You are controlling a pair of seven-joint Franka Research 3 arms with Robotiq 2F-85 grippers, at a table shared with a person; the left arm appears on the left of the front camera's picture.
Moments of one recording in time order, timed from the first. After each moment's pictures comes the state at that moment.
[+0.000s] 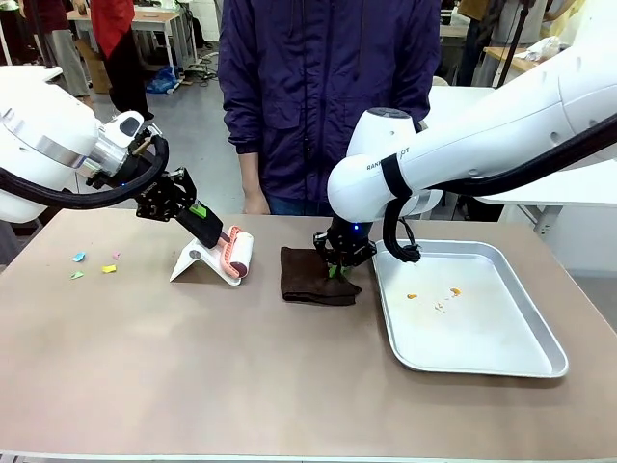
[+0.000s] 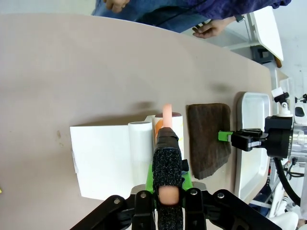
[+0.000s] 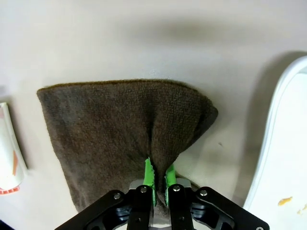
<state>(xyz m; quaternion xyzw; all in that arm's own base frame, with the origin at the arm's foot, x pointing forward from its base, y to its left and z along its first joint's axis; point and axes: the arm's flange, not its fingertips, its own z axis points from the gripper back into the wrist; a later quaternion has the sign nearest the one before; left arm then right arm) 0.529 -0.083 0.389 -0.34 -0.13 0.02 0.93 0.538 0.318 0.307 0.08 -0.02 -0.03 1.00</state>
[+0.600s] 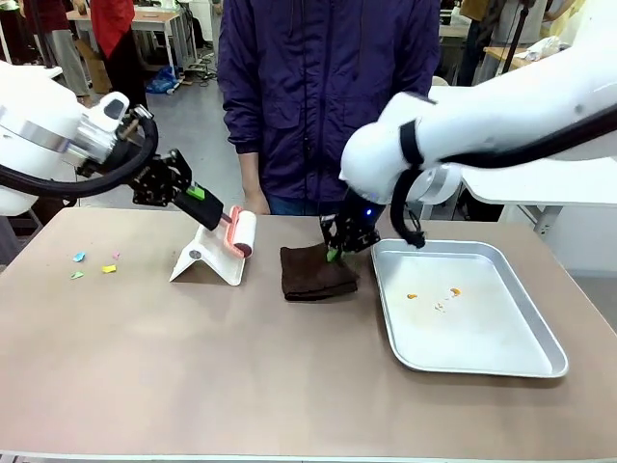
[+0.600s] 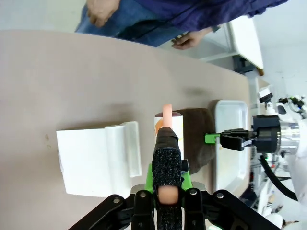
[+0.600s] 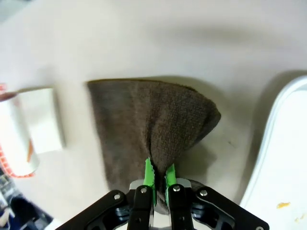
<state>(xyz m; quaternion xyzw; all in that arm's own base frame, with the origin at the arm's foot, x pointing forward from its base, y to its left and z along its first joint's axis) 0.516 -0.073 0.425 -0.39 -0.17 0.03 0.91 0.545 0.288 0.347 0.19 -0.03 0.01 0.98</state>
